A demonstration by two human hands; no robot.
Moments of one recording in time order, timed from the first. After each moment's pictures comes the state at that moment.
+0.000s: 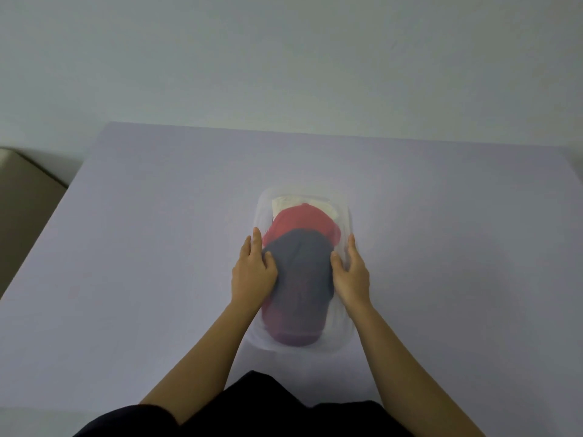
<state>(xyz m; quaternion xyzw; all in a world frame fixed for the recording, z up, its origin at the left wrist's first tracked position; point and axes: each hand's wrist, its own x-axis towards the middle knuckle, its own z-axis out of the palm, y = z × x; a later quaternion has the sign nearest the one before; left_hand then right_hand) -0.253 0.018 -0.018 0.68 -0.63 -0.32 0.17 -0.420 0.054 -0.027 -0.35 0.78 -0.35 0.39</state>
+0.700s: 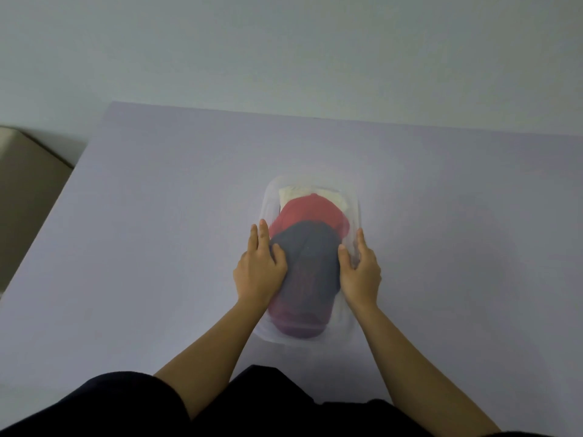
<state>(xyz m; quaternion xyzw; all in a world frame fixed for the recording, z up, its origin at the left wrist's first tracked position) -0.254 0.021 -0.029 0.72 -0.64 -0.25 0.12 -0.419 0.057 -0.045 -0.37 0.81 -0.34 0.31</state>
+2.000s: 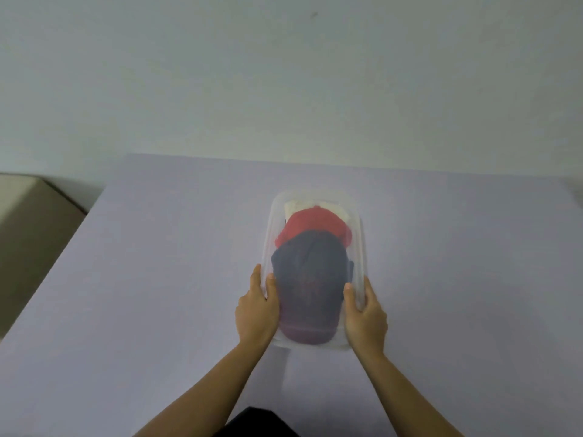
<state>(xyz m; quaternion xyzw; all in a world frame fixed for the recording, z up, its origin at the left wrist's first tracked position) -0.258 0.043 -0.005 0.75 -0.51 -0.38 0.22 -0.417 0.085 -0.009 -0.30 0.82 -0.35 0.33</state>
